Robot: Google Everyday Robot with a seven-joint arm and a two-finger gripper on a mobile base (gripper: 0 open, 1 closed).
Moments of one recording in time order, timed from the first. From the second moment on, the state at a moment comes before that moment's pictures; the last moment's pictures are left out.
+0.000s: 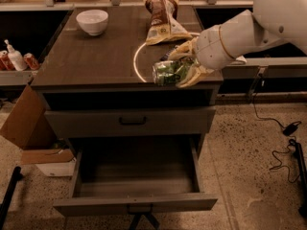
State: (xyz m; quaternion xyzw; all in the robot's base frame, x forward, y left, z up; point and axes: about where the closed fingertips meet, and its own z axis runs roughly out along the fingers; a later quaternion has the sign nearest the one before) arm 0.597 -0.083 0.891 -0.79 0.46 0.03 0.40
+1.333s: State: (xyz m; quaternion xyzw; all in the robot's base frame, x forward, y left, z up) arm 0.666 -0.060 0.879 -0.78 0.48 0.11 0.39
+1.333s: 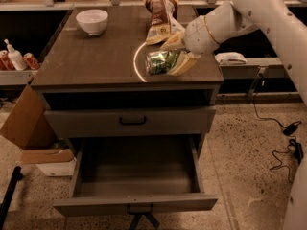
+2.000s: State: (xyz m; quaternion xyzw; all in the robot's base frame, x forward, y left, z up) arm 0.678 -0.050 0.869 -0.77 0.50 0.11 0.39
